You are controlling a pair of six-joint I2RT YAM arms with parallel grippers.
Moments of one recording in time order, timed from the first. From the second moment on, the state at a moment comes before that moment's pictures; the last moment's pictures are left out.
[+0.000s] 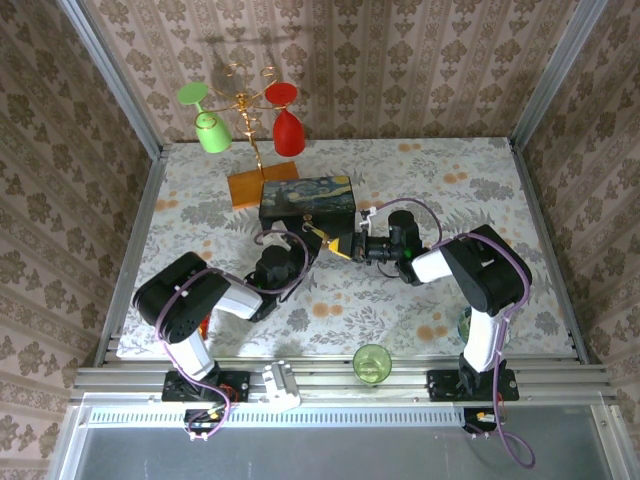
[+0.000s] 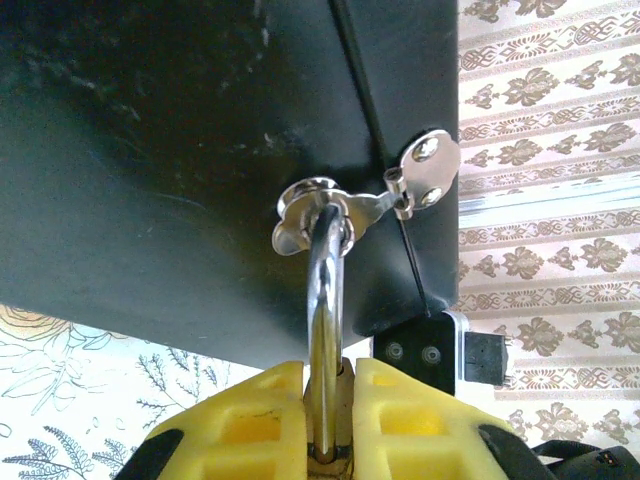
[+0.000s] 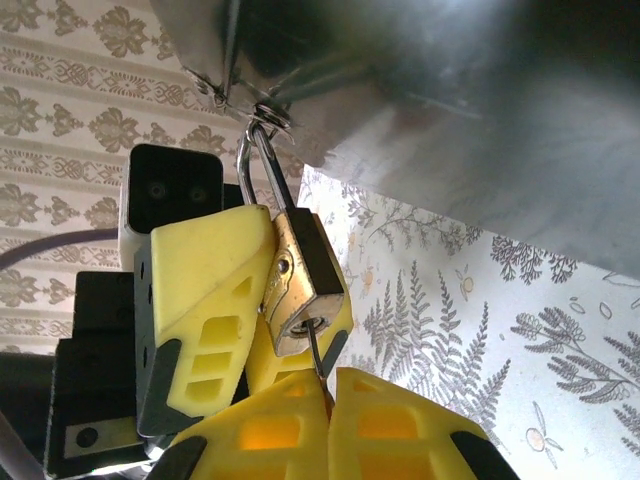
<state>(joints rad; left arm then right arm) -0.78 1.72 0.45 1.13 -0.08 -1.38 0.41 1.89 0.72 0.89 -0.87 1.08</state>
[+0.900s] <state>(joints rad) -0.80 1.80 0.45 1.11 -0.16 -1.39 0.43 2.03 0.75 0.94 -0.87 1.29</state>
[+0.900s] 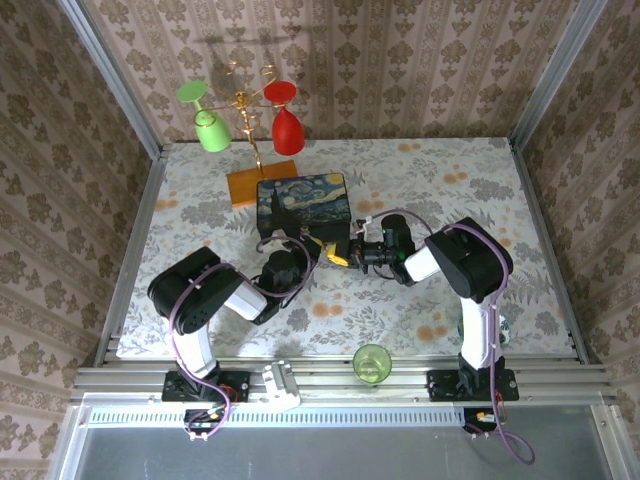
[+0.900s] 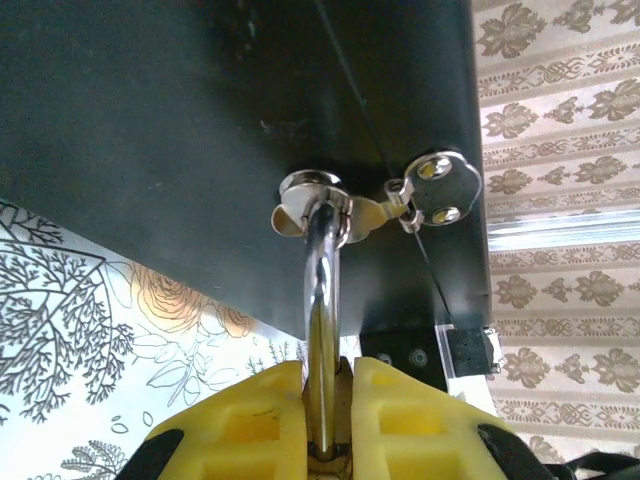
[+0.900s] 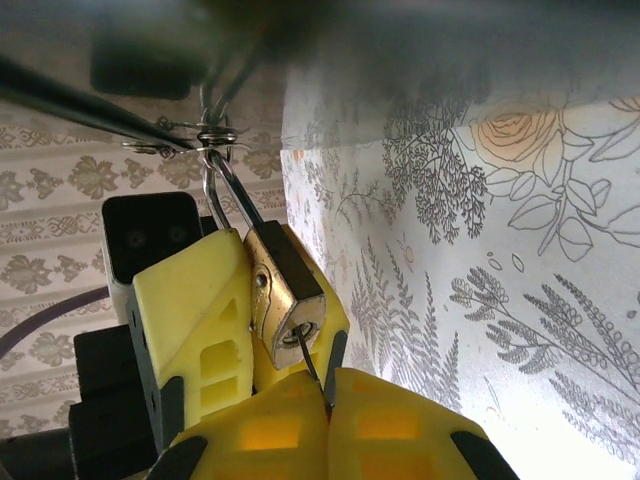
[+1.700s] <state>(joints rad) -0.80 1.83 0.45 1.11 -0.18 -1.39 0.50 2.01 0.70 0.95 -0.70 1.24</state>
